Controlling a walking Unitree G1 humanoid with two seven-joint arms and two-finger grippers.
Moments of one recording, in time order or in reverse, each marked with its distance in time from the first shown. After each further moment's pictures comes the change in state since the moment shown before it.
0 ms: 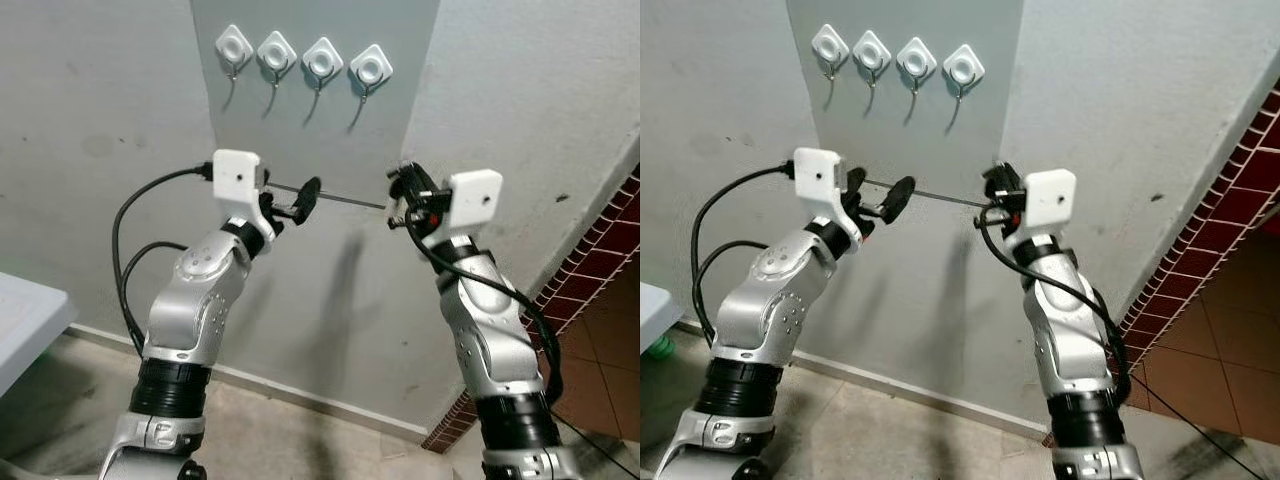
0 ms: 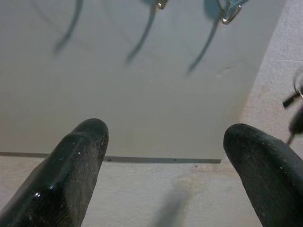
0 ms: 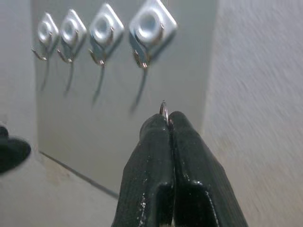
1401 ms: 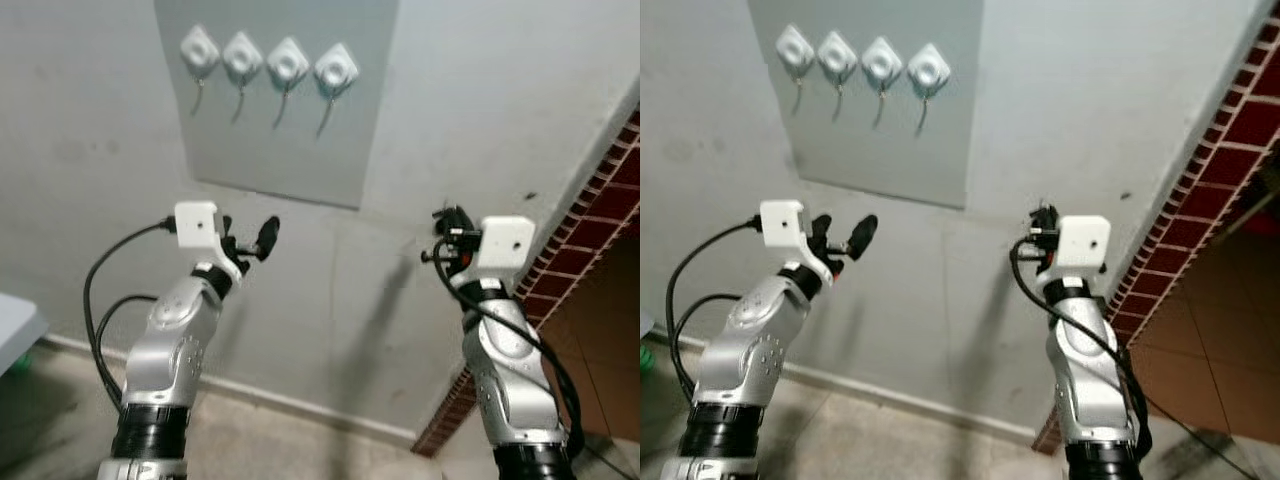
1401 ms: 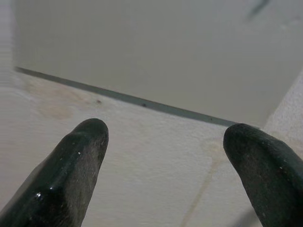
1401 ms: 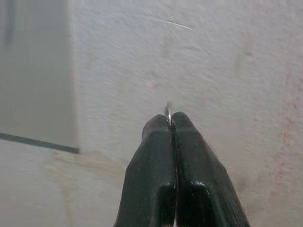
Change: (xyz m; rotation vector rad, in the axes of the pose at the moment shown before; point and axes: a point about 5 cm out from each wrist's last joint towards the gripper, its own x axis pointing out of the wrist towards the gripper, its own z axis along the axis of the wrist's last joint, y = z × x) left arm -0.039 0.039 -0.048 -0.118 0.063 0.209; right arm -0.057 -0.021 -0.036 -0.022 0.155 -0.285
